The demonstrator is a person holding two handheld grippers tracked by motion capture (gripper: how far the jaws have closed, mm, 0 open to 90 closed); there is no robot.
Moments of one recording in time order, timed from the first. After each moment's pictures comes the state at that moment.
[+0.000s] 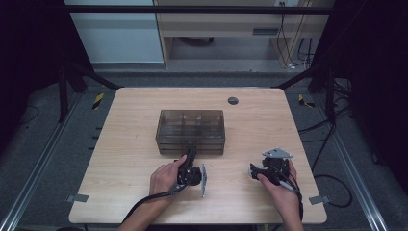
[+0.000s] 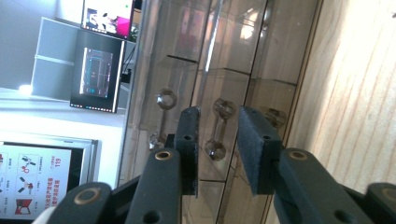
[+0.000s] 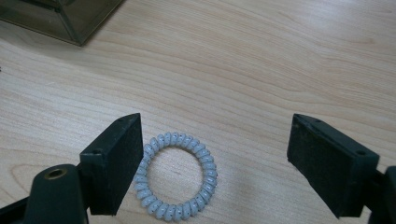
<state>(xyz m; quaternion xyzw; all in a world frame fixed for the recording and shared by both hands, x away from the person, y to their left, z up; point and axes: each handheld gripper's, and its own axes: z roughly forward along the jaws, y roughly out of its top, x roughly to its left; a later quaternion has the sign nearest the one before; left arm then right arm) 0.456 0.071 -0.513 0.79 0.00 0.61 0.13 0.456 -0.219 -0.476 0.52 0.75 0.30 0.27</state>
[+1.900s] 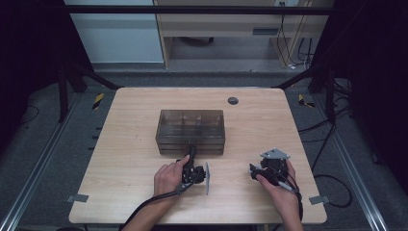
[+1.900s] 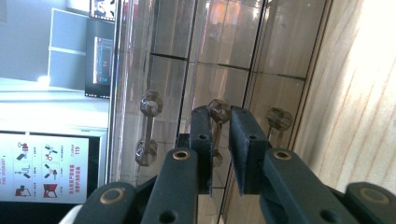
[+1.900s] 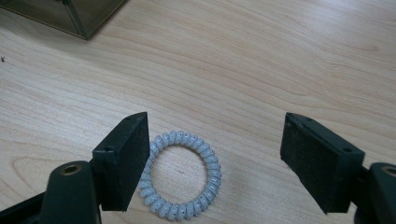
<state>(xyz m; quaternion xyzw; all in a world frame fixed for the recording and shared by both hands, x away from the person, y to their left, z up) 0.463 0.058 -0.524 0.77 0.01 0.63 0.08 0.455 -0.215 -0.477 0.51 0.76 0.30 0.27</state>
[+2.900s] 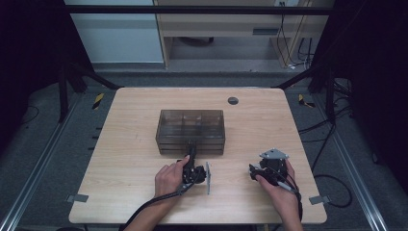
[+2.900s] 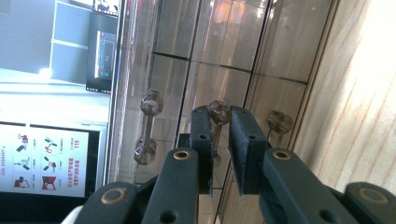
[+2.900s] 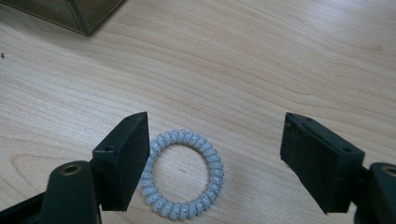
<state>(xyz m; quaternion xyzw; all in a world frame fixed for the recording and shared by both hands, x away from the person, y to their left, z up) 0.463 0.056 -0.526 0.77 0.03 0.63 0.09 0.455 -0.213 -0.478 0.51 0.77 0.29 0.27</state>
